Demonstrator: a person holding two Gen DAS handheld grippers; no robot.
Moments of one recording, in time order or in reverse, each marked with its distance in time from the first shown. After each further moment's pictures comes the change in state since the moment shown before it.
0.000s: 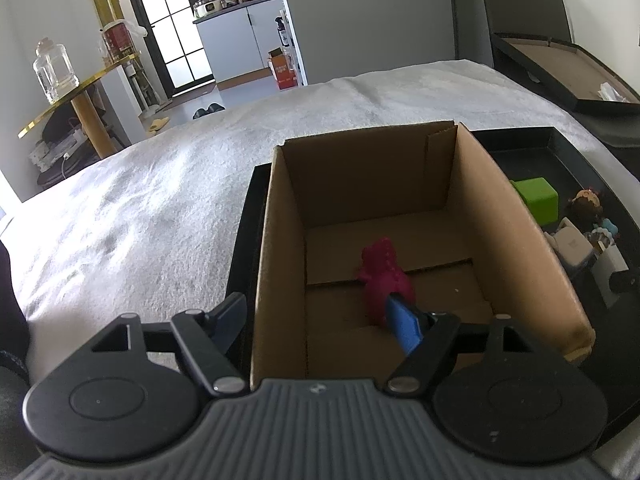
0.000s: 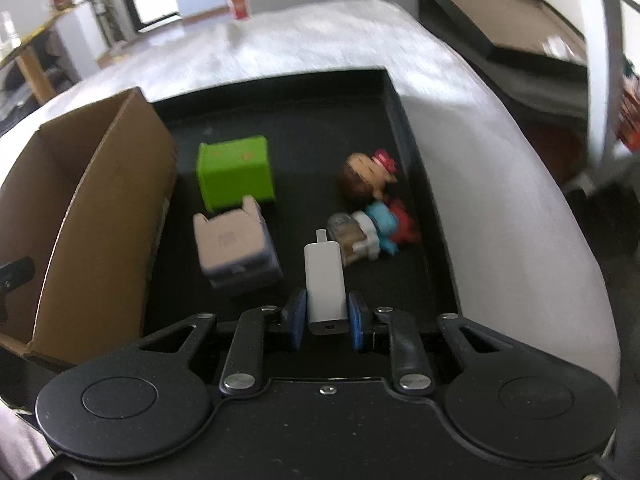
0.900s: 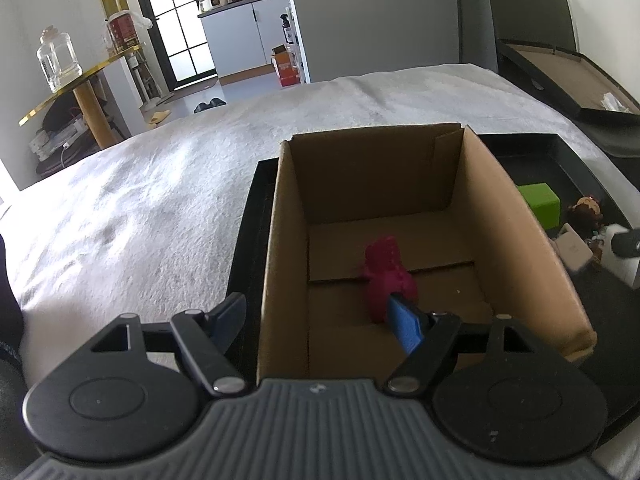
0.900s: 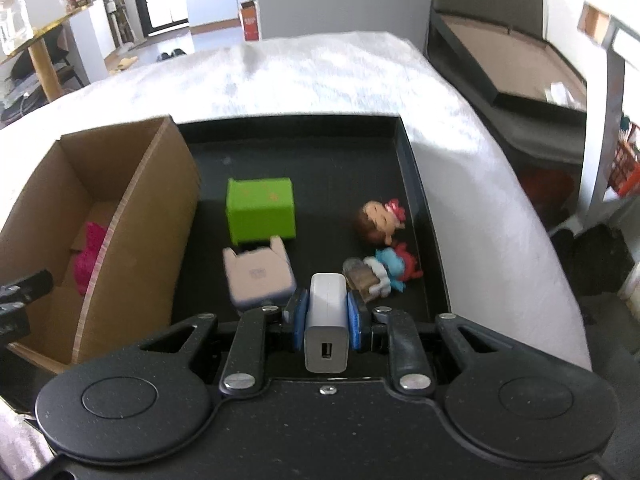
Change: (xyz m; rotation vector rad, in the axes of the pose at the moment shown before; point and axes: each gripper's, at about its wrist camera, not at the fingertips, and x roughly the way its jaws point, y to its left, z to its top) left arm 0.000 0.006 -0.001 -0.034 0.004 -0.010; right arm -0.030 0.026 0.014 -0.111 -0.110 -0.029
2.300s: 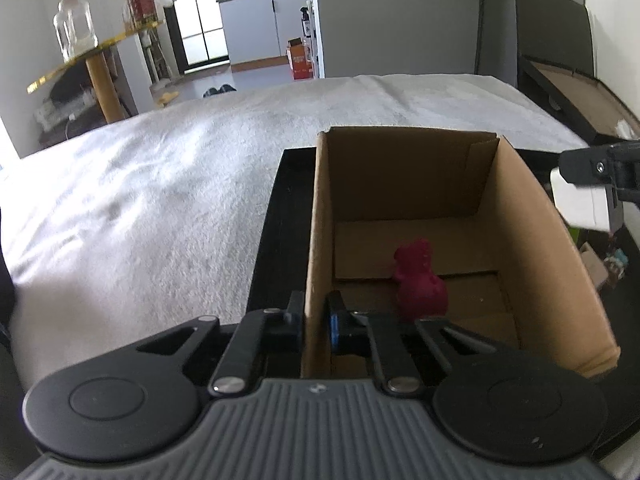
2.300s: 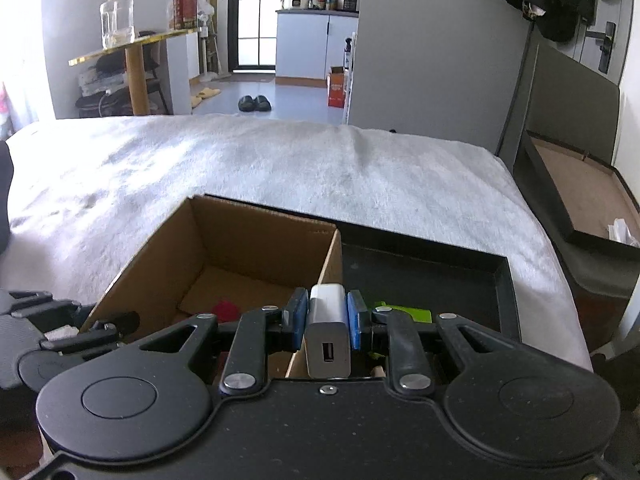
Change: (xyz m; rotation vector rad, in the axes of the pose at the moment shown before) left arm 0.010 0.032 -0.002 -0.100 0.017 -0.026; right arm -0.028 0.091 0.042 -0.214 -0.215 0.120
